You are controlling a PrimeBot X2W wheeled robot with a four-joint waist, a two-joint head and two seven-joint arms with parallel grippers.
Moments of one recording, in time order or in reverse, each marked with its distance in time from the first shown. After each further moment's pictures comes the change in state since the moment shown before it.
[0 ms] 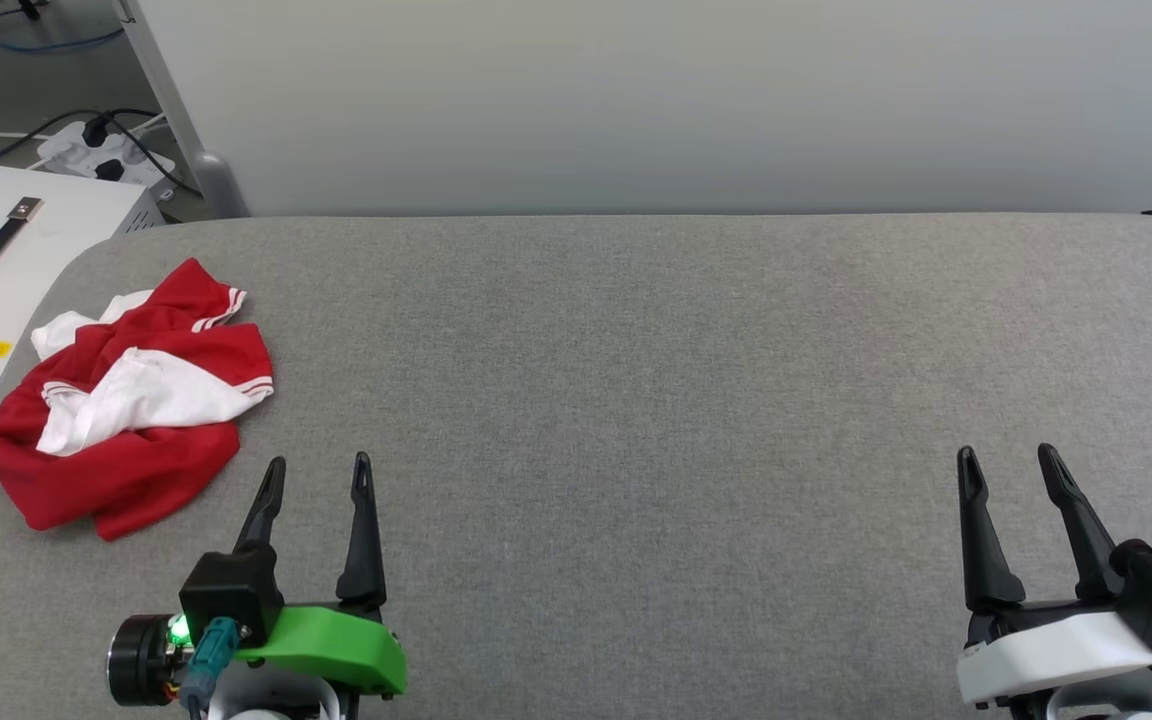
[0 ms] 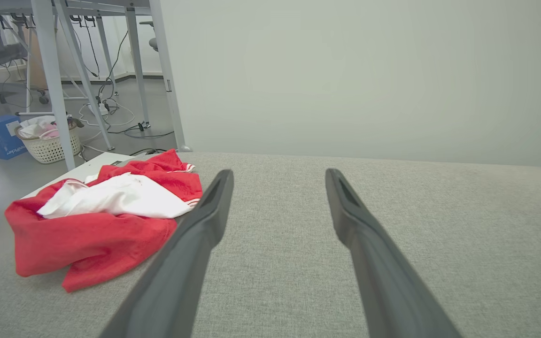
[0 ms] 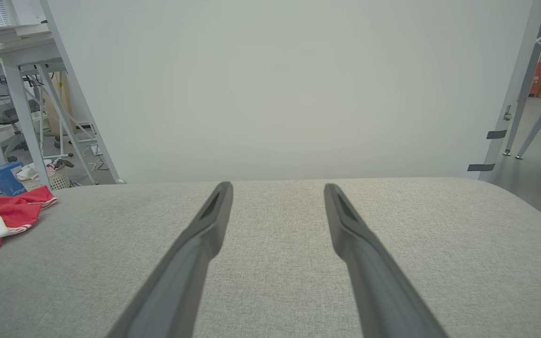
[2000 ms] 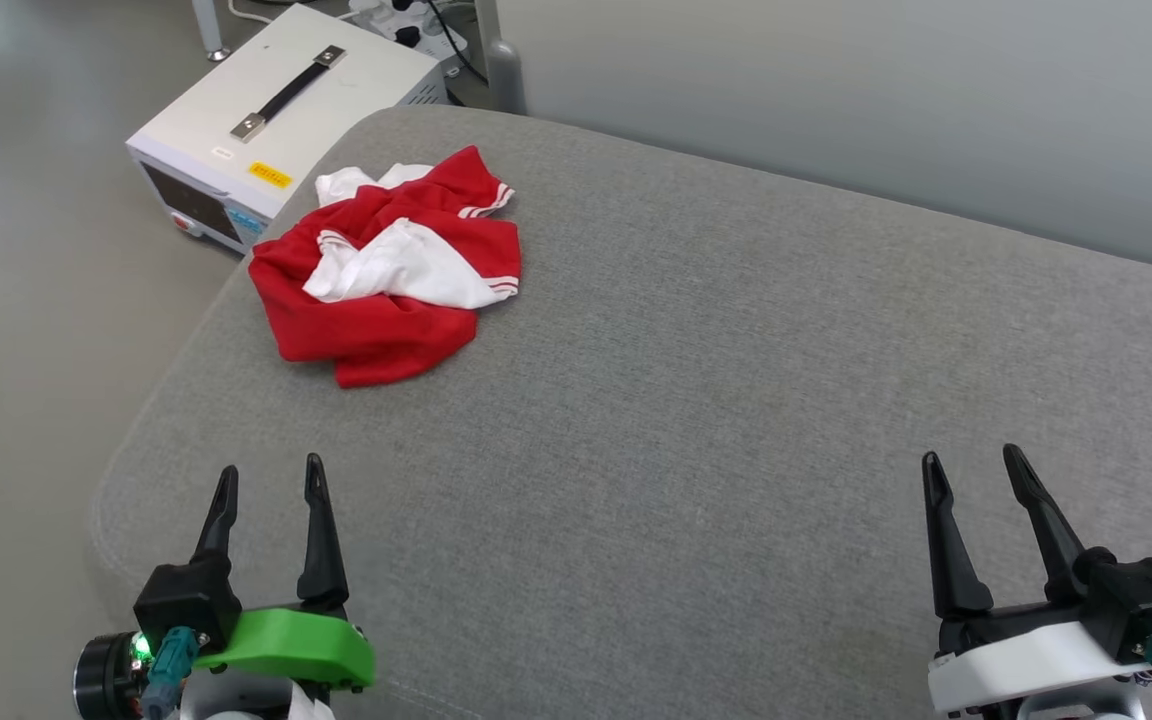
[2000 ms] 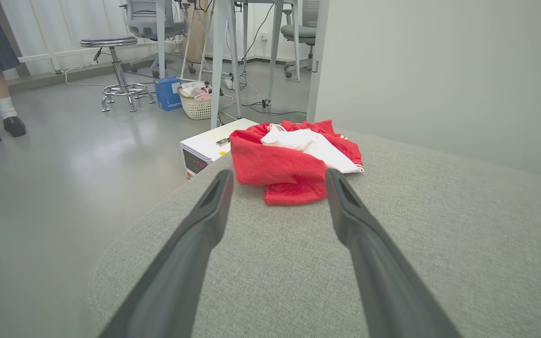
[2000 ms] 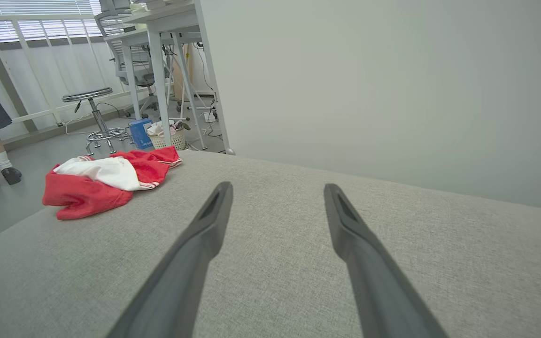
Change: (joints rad) left arm -0.007 -0.001 0.055 0.043 -0.035 0.024 -0.050; right arm 0.005 0.000 0.052 0.009 -0.032 0.000 -0.046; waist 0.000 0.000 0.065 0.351
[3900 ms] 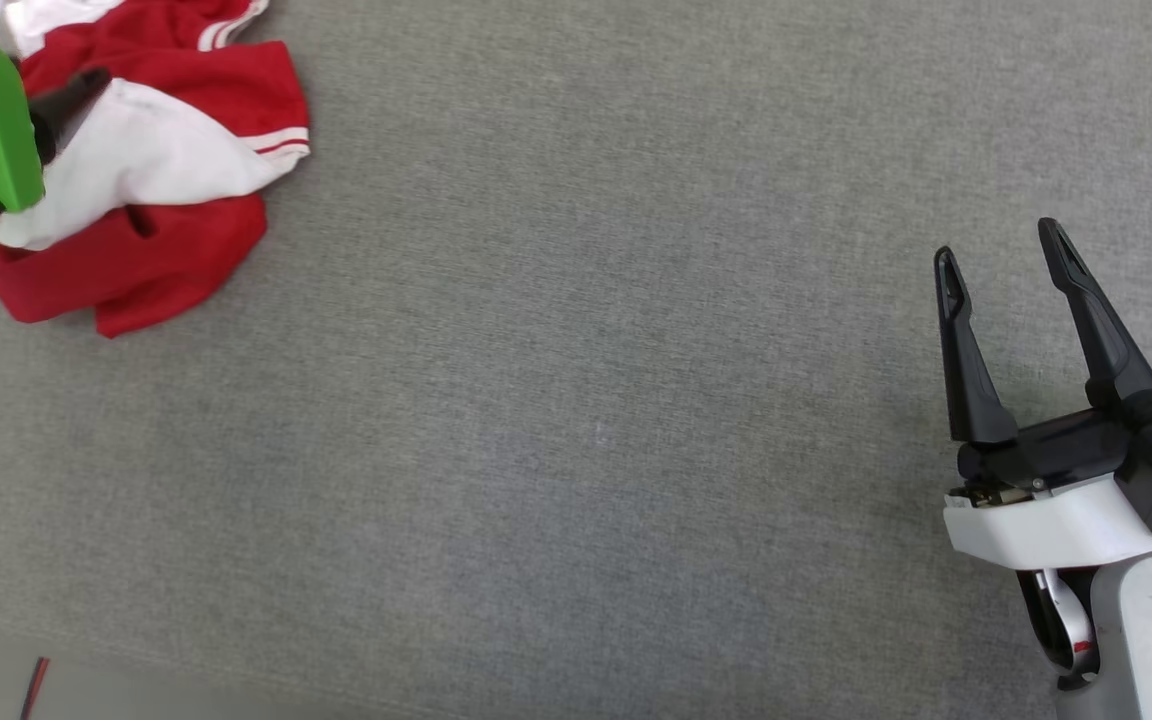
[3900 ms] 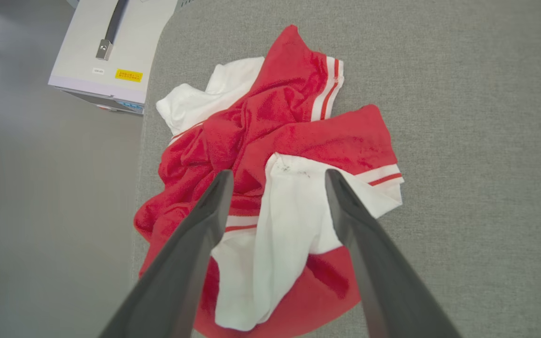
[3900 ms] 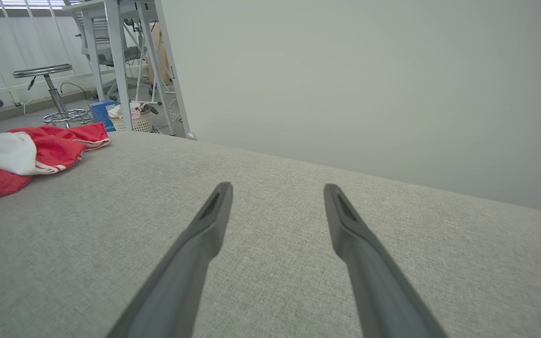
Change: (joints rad) left arm -1.098 0.700 -0.607 0.459 -0.782 -0.160 0.861; right arm -0.253 -0.073 0.060 -0.143 -0.099 0.000 0.000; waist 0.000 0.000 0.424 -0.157
